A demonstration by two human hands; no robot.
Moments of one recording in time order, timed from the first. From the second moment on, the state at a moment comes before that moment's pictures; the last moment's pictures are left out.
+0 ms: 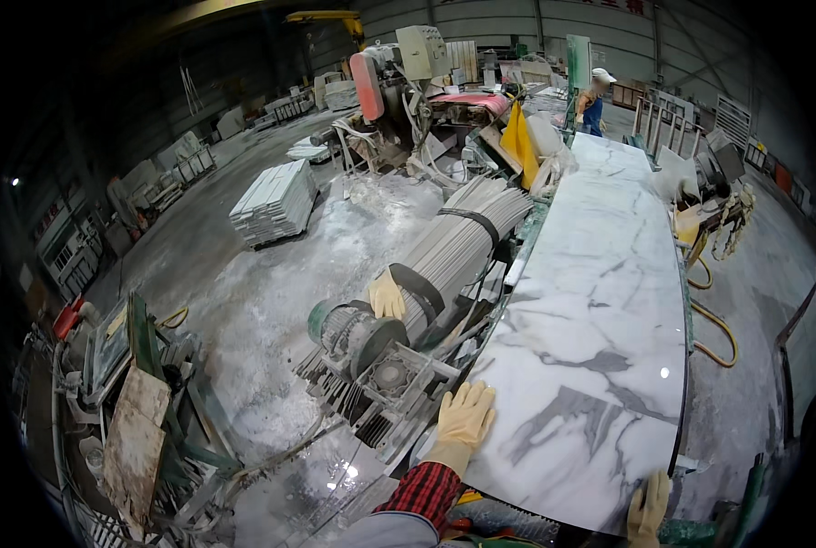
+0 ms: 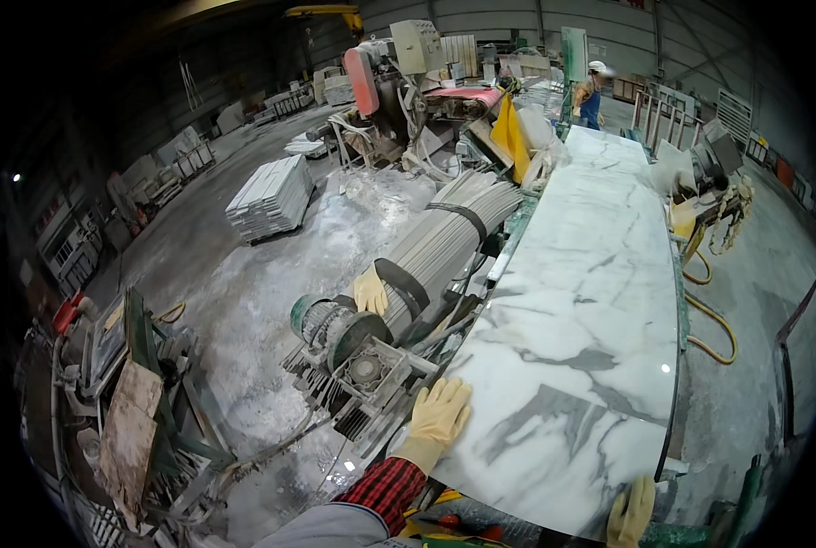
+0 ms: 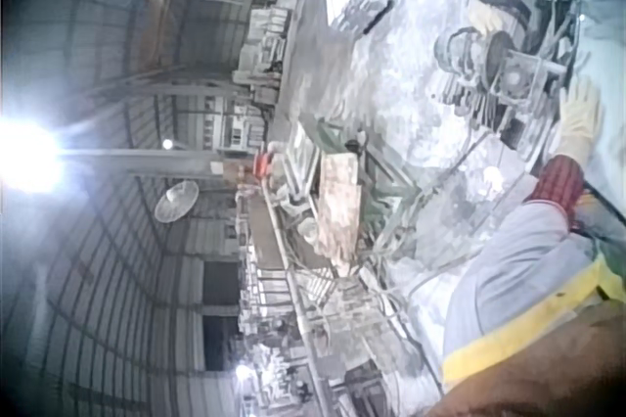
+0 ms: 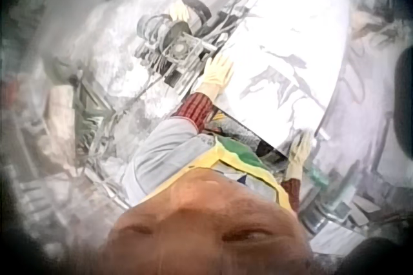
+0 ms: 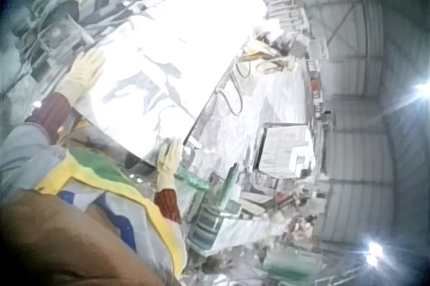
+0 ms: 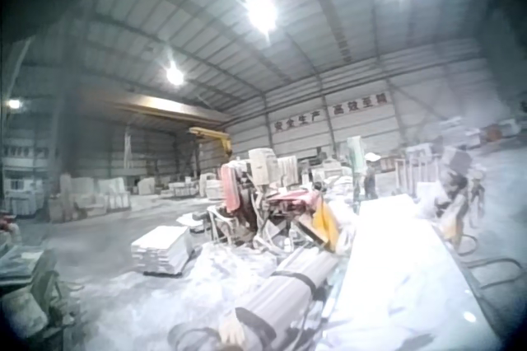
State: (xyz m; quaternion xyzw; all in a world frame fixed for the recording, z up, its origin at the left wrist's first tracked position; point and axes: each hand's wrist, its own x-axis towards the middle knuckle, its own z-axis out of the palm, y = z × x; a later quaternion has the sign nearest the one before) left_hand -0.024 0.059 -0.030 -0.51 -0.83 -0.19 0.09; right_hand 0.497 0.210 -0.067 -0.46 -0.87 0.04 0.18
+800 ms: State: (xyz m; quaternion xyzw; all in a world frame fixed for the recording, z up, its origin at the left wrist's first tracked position) left_hand -0.021 0.050 -0.024 -0.52 -0.83 -0.19 0.09; right_hand 0.448 0.286 -0.066 -0.47 -0.87 0.05 0.17
